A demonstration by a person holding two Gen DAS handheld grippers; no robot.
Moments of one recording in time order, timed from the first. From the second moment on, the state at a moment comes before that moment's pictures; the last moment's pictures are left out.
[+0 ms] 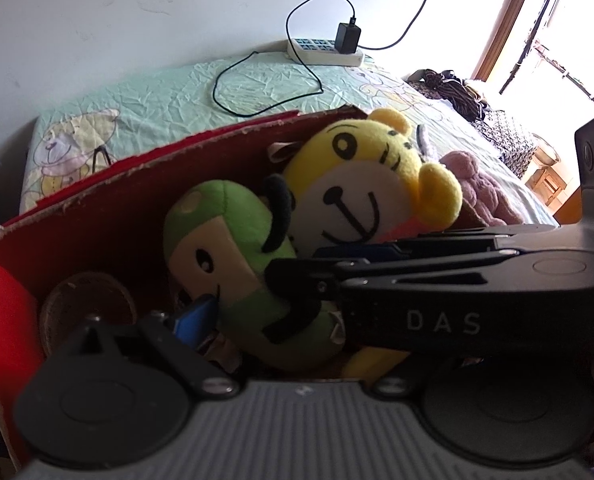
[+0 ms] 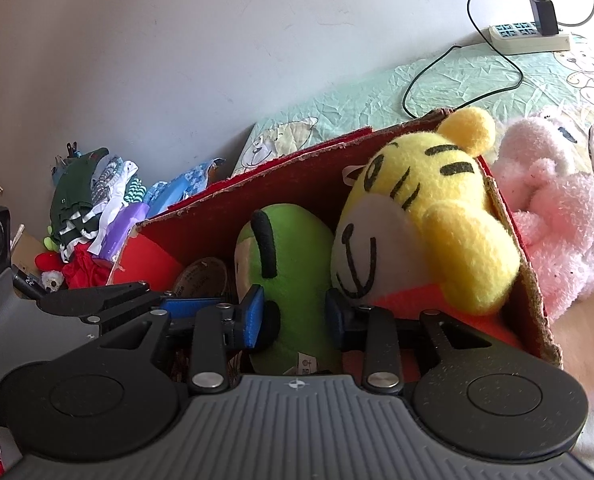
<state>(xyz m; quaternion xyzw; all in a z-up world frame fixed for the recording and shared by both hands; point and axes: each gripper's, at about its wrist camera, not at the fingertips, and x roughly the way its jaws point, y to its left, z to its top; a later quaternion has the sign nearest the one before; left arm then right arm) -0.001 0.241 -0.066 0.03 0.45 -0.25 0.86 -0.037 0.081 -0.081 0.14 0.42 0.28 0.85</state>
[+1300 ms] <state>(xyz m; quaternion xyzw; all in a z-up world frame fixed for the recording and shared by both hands) -0.060 -0.003 -0.045 0.03 0.41 -0.33 0.85 -0.061 -0.198 -0.103 0.31 0.37 0.25 0.84</state>
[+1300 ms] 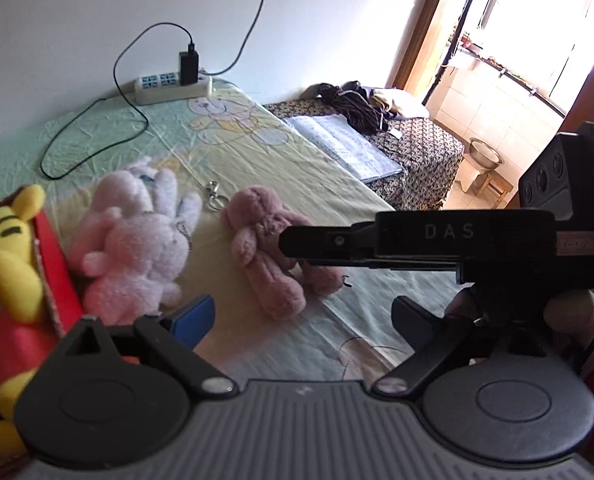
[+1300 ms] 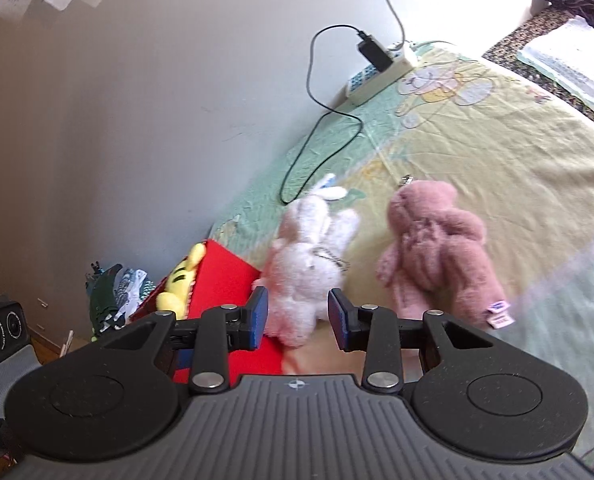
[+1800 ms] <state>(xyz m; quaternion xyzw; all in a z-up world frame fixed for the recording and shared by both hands) -0.015 -0.047 -0.104 -0.04 0.49 -0.28 0.82 -0.023 -0.268 -0.150 0.32 0.45 0.18 0.82</state>
